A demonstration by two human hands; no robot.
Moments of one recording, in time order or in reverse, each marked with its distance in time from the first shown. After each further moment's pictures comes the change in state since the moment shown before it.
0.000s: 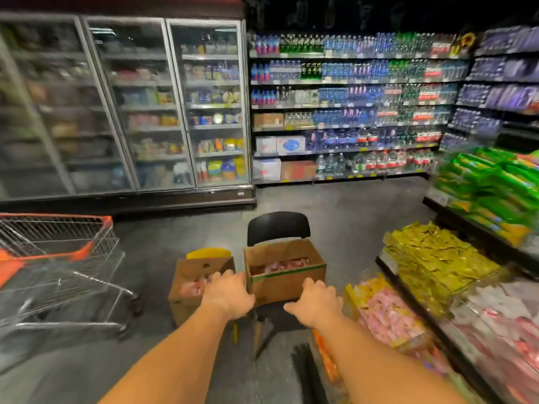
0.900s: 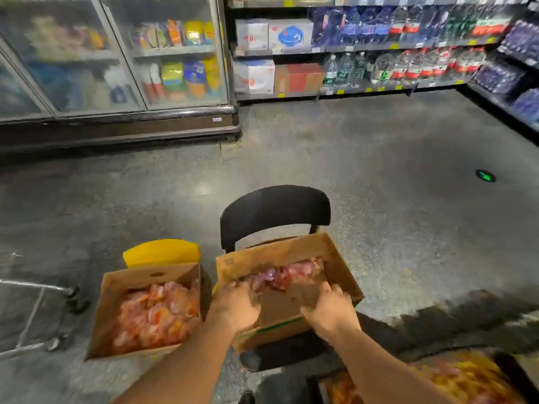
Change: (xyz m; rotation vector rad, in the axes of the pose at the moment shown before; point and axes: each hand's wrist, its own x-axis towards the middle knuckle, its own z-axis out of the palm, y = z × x) left_hand 0.560 -0.002 0.149 -0.147 -0.394 -0.024; right_hand 0.551 0.000 0.094 -0.009 -0.238 0.184
